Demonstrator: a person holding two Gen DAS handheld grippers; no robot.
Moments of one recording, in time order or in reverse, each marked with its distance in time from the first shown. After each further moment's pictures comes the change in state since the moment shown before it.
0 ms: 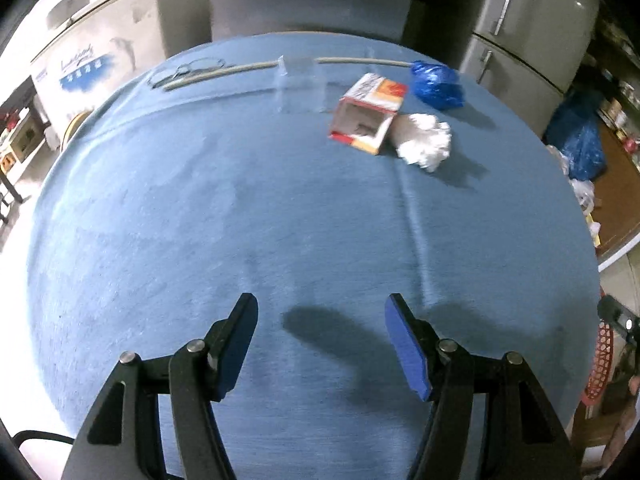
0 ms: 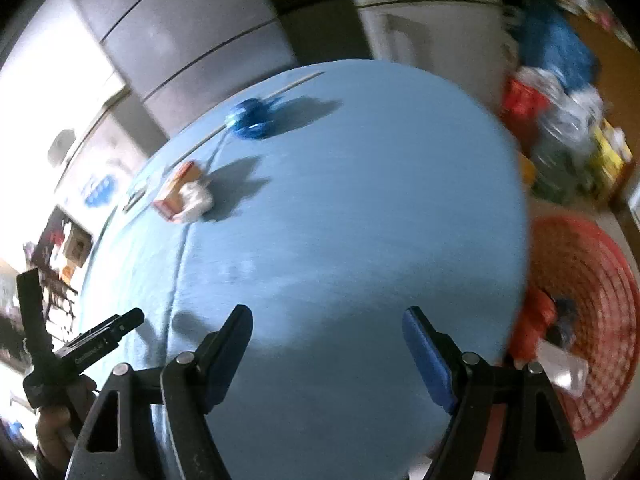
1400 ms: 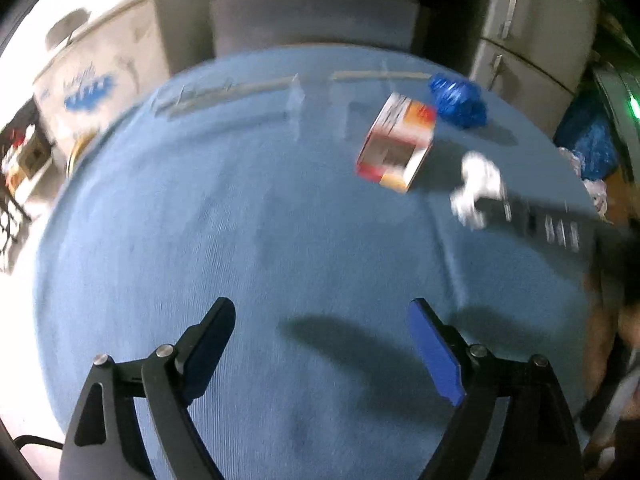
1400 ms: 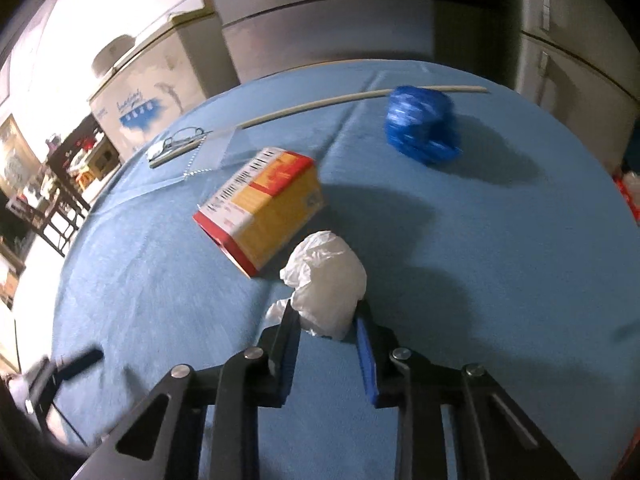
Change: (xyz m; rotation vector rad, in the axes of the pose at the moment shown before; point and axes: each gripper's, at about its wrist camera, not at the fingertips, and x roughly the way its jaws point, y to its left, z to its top) left arm 0.016 0.002 0.038 0.079 -0.083 0.042; right arm 0.123 0.105 0.076 -0.272 0.044 0.068
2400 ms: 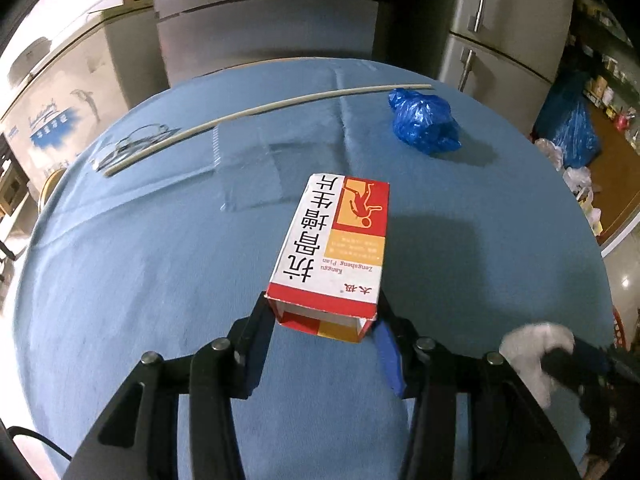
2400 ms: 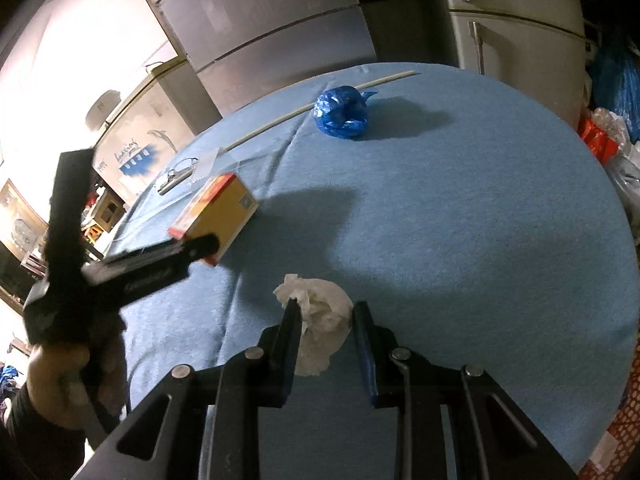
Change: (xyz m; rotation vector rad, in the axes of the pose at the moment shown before) left arm 0.026 -0.031 0.035 0.055 0.011 -0.064; right arm -0.074 -0.035 -0.056 0.160 -0.069 0.047
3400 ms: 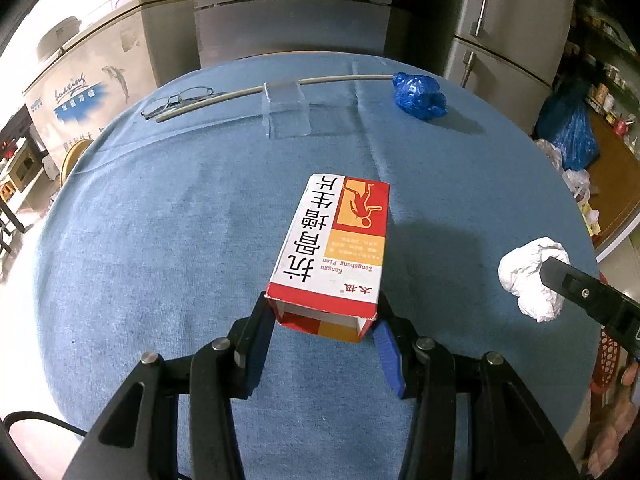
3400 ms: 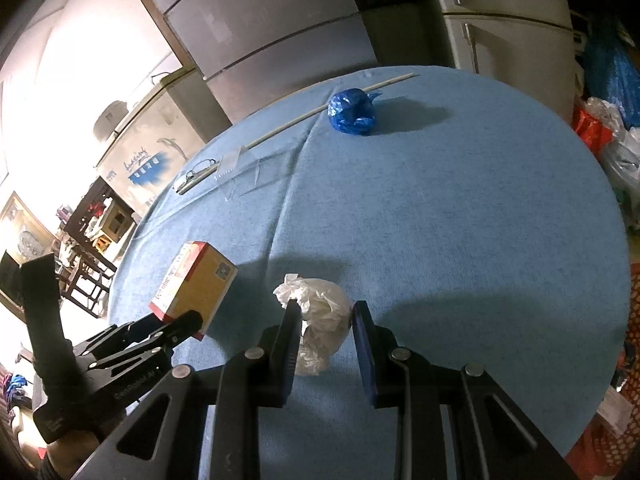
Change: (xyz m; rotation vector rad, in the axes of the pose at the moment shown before) left arm -0.051 0.010 -0.073 -0.048 -0.005 0.019; right arm -0.033 0.013 -0.025 0.033 -0.028 0.022
